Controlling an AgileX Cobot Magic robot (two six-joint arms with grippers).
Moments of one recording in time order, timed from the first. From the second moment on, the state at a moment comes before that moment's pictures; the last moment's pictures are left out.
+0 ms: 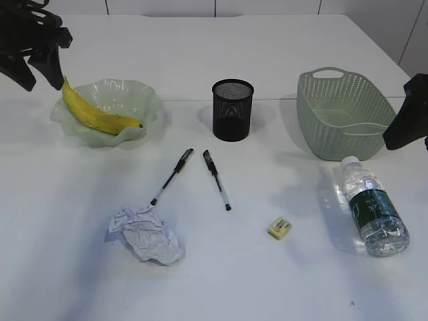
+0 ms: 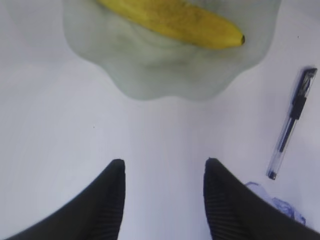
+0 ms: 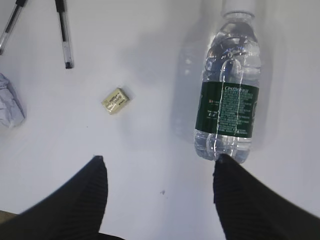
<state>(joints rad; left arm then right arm) -0.10 2.01 -1.92 -0.09 1.23 -0.07 -0.02 1.39 -1.16 0.32 1.09 -0.17</state>
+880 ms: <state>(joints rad) -0.11 1.42 -1.04 -0.02 1.06 0.02 0.25 1.40 -1.16 0.27 1.00 -0.12</state>
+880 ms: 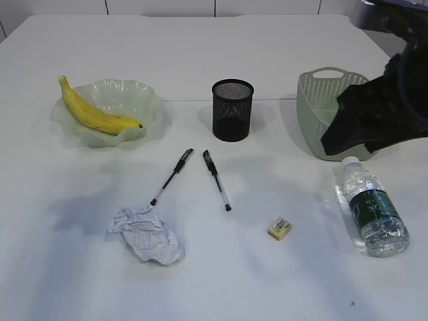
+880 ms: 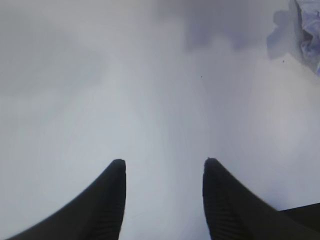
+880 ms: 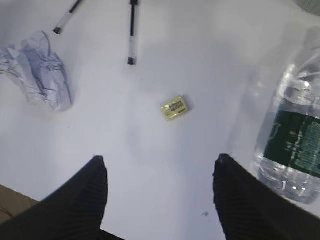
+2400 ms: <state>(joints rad) -0.11 1.31 -0.99 -0.03 1.04 0.05 0.72 2.13 -1.69 0.21 1.05 -0.26</state>
